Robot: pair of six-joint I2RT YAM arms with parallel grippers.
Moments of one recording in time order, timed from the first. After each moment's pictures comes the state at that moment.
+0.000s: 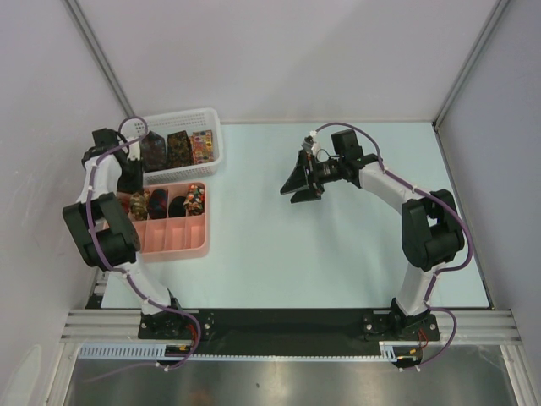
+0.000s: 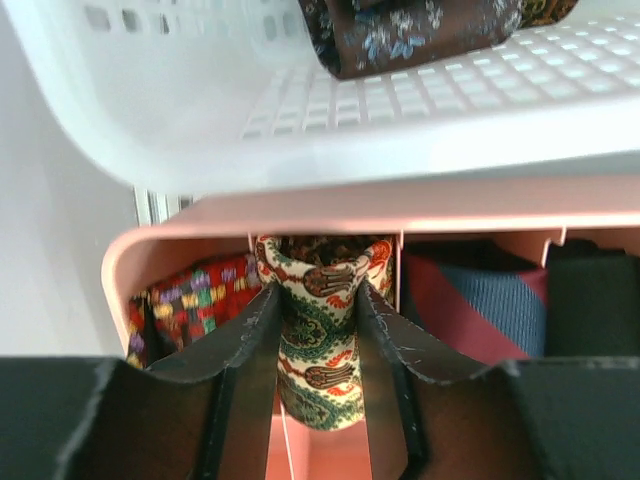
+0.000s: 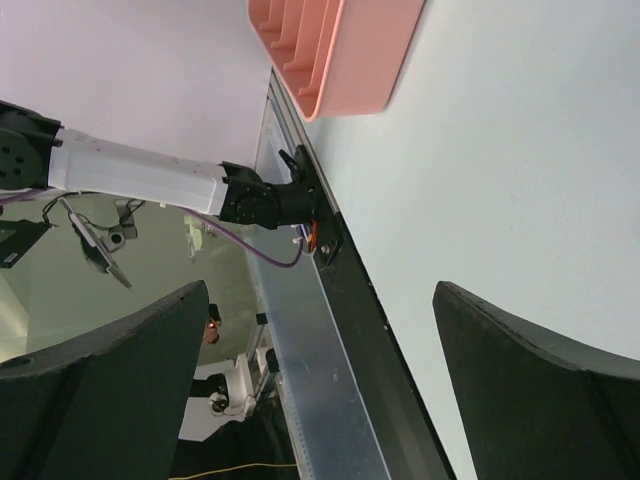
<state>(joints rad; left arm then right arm) 0.37 1.82 1.49 -0.76 0.06 0.32 0.38 1.83 1.35 -0.30 -1.11 0.55</state>
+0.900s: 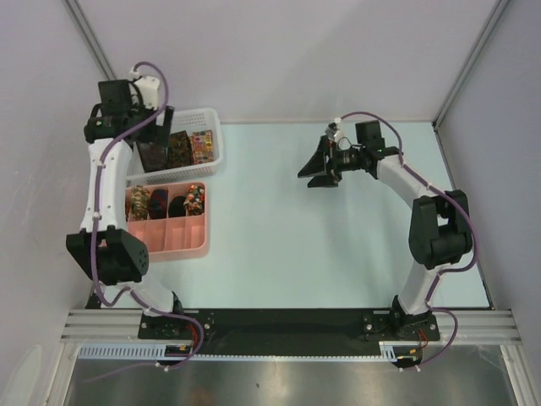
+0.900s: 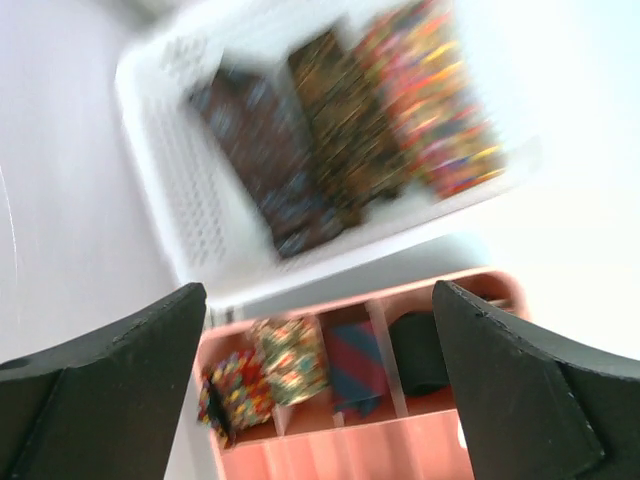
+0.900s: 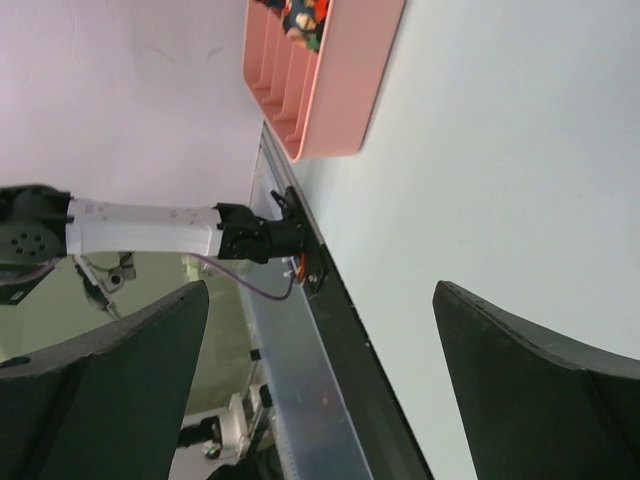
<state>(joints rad) 0.17 1.69 1.83 -0.85 0.08 0.34 0.26 1.82 1.38 -0.31 -1.11 0.54</state>
